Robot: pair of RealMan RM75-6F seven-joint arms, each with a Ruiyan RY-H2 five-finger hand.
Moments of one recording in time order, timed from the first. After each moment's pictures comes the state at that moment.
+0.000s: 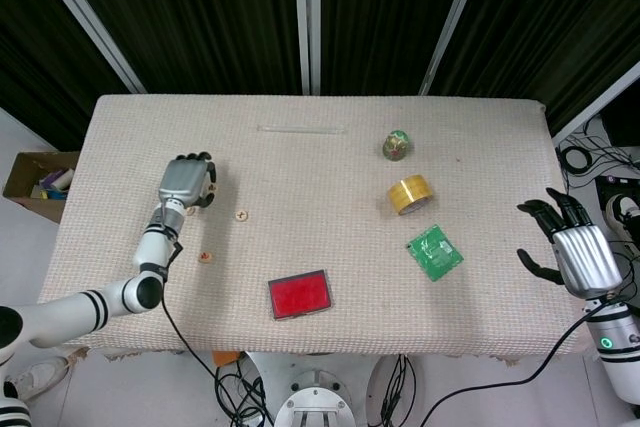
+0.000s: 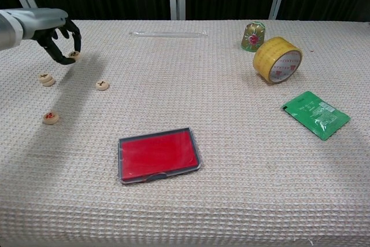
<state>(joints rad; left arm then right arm) -0.86 -1.49 -0.19 -1.31 0.66 0.85 0.49 0.24 -1.09 0.08 -1.52 -1.60 1.45 0.10</state>
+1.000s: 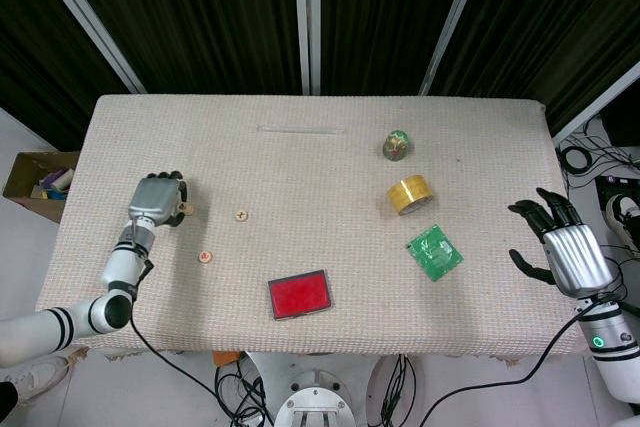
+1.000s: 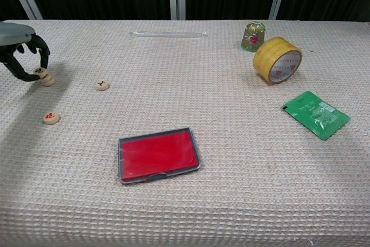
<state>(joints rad) -0.79 -1.40 -0.10 -1.39 0.67 0.87 0.50 0.25 -1.09 0.08 -1.54 -1.61 1.44 0.07</state>
